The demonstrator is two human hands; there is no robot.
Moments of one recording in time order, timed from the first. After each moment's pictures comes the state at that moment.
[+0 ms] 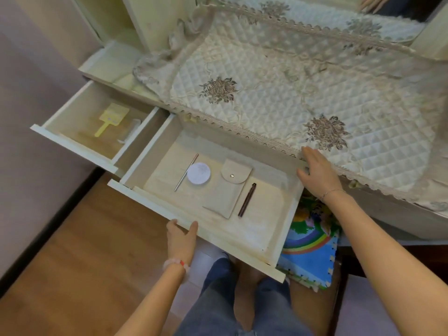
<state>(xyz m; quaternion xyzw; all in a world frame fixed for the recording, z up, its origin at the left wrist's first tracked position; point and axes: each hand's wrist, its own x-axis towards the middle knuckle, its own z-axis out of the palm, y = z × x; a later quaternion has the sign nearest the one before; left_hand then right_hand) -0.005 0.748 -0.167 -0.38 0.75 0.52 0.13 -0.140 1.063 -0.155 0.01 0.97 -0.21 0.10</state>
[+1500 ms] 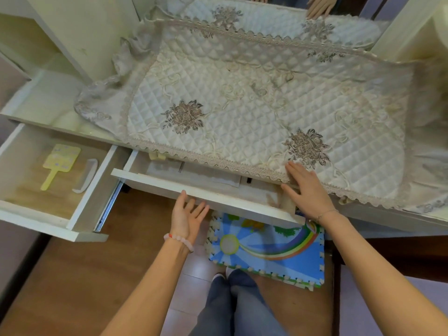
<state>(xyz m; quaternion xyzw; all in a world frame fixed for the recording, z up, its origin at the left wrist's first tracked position) -0.177 0.778 -0.179 -0.37 0.40 0.82 0.17 -0.162 1.070 -0.172 0.04 0.97 -0.22 0.08</state>
